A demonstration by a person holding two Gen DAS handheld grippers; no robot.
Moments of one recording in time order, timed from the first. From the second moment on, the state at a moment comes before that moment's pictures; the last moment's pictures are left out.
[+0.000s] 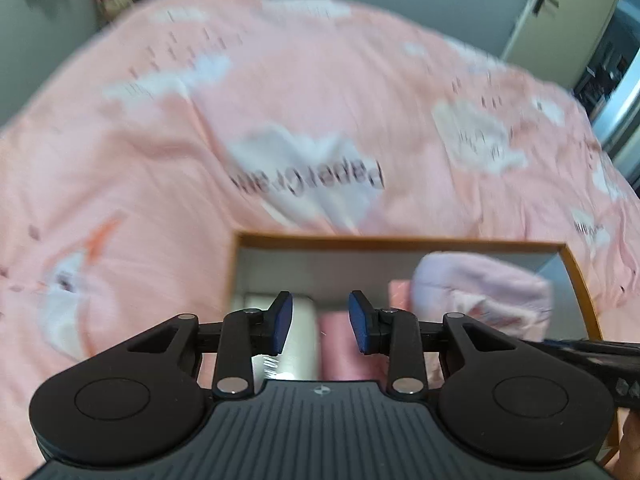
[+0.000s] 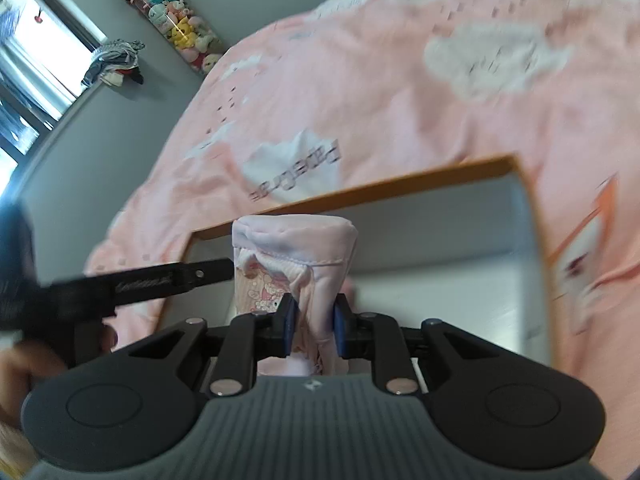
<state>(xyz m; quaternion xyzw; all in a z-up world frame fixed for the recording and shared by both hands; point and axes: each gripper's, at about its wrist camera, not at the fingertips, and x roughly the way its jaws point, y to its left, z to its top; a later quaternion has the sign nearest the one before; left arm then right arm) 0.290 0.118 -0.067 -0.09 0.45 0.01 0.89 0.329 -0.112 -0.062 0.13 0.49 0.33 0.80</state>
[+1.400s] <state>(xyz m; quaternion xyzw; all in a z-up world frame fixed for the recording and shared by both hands) 0.201 0.089 -0.035 -0.11 0.34 0.01 0.93 0.290 -0.067 -0.039 -0.06 0.42 0.33 0.85</state>
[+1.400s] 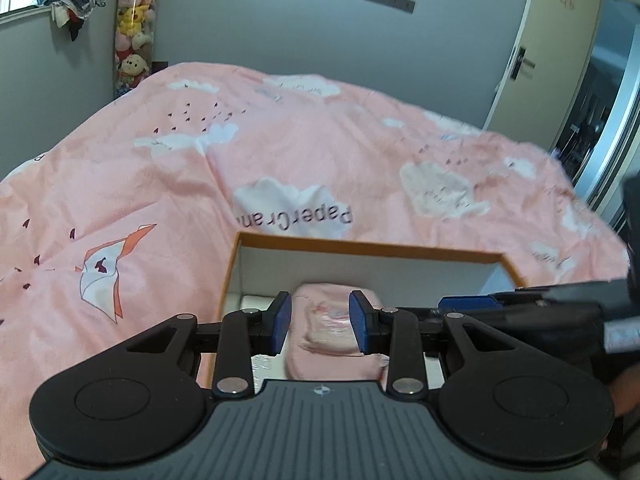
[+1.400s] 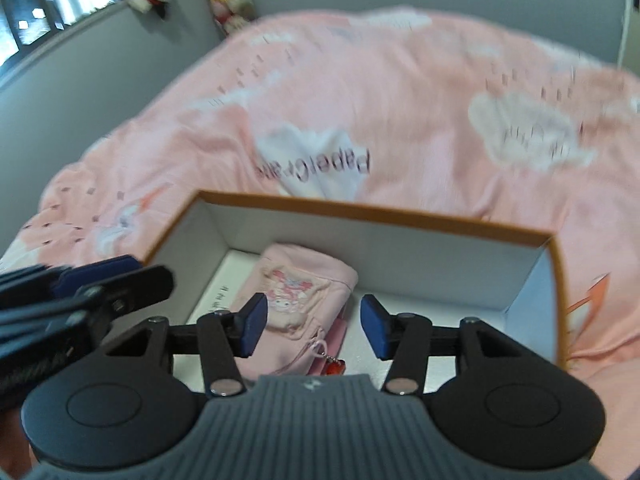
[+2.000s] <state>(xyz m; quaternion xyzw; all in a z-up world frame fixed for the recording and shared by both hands) 0.114 0.071 -0.050 -0.14 0.40 -0.09 0.90 0.161 -0.188 -0.027 -0.01 0.35 0.28 0.89</state>
